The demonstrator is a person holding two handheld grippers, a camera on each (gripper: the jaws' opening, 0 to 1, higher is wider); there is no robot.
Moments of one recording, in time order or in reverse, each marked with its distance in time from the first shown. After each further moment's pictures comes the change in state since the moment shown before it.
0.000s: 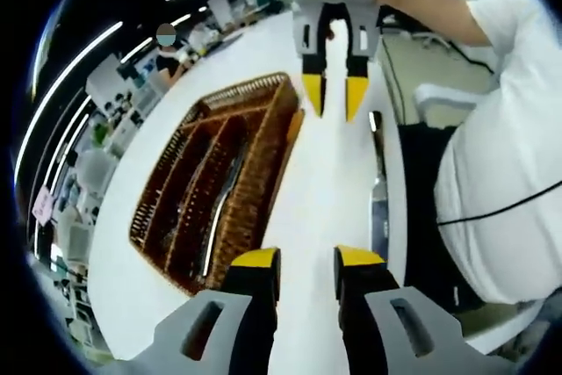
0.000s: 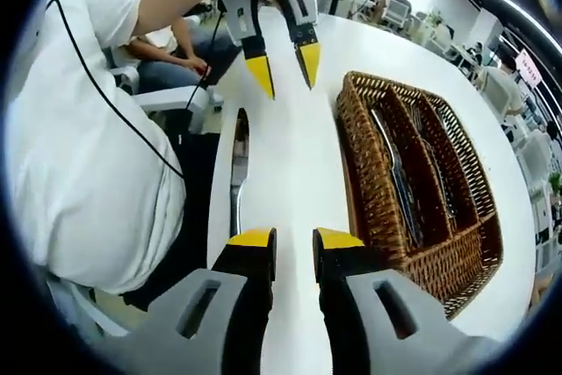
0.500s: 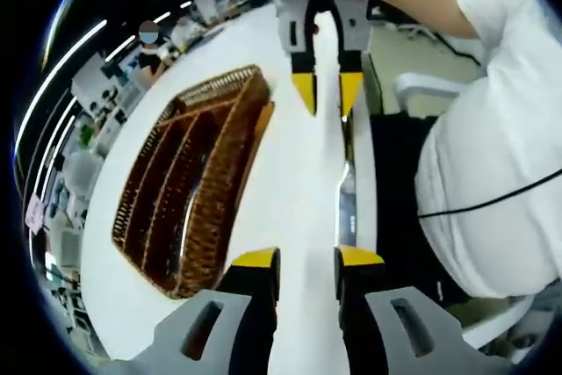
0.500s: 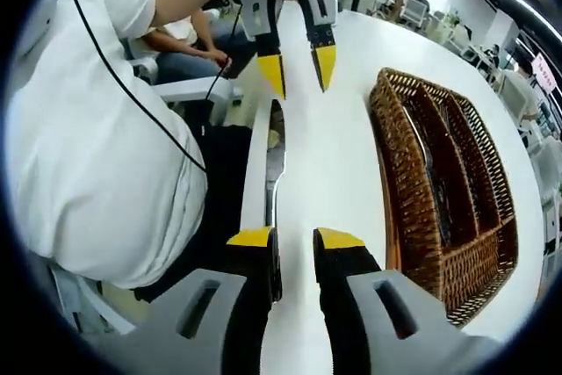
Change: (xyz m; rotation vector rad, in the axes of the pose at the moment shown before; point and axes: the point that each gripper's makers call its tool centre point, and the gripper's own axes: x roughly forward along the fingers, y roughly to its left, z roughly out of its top) left arm 0.003 -0.029 -0.007 0.024 0.044 -0.068; right arm 0.008 0.031 -0.004 -0.034 0.021 0.080
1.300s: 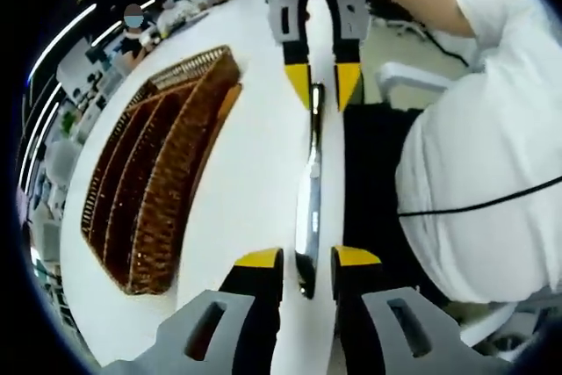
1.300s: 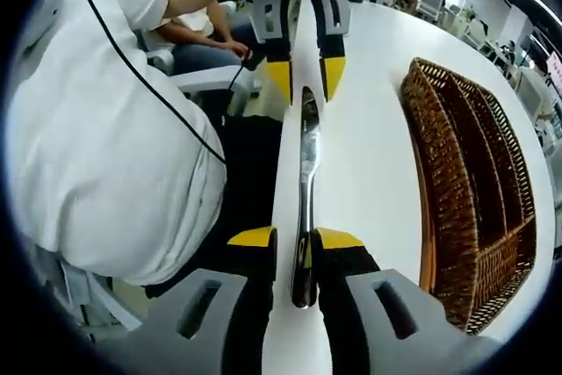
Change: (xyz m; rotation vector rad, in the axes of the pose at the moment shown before) left arm 0.020 -0.033 -0.010 -0.040 0.049 -0.110; right arm 0.013 0.029 -0.007 -0.009 0.029 0.085
